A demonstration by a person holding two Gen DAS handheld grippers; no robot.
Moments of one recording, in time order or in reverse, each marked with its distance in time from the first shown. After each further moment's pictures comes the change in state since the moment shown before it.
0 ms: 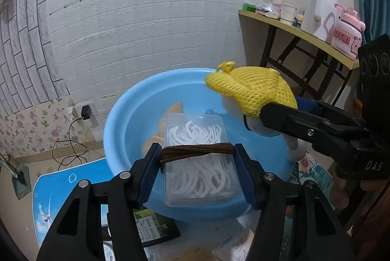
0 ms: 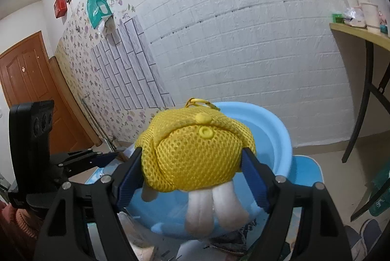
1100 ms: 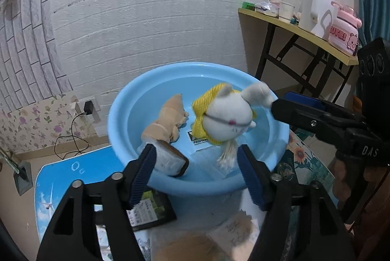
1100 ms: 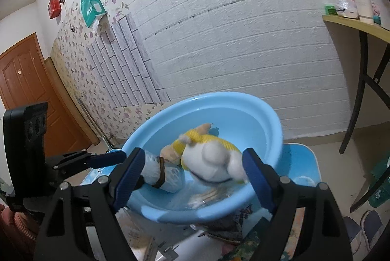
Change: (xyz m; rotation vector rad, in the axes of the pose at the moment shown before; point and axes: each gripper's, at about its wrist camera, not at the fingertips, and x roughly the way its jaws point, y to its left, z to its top) left arm -0.026 -0.001 -0.016 -0.009 0.002 0.015; right arm -0.015 -0.003 -0.015 0.024 0.016 -0.036
